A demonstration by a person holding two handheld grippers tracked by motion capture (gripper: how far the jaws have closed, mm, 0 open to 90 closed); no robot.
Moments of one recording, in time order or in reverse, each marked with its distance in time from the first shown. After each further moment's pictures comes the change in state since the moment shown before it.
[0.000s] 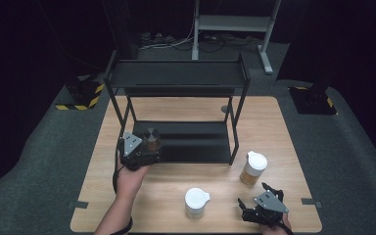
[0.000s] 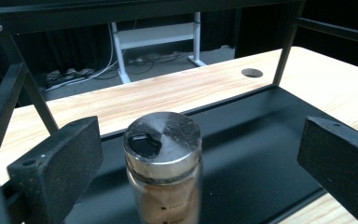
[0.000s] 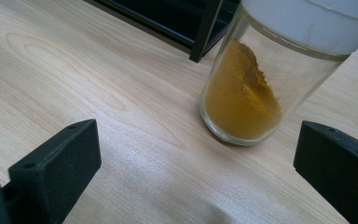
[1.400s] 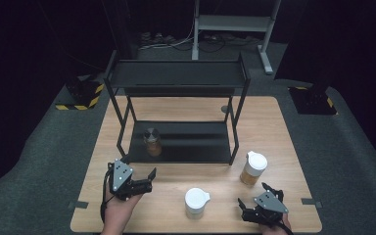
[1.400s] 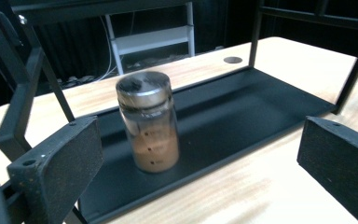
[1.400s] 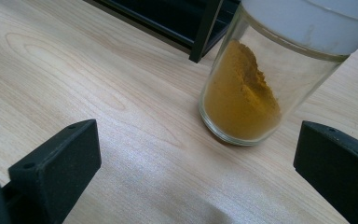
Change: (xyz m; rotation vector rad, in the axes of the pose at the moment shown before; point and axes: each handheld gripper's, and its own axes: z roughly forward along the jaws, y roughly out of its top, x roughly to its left) left arm -0.024 -0.040 -0.076 -0.023 -0.010 0.052; right arm 0.001 0.000 0.000 -0.002 -0.003 -0.003
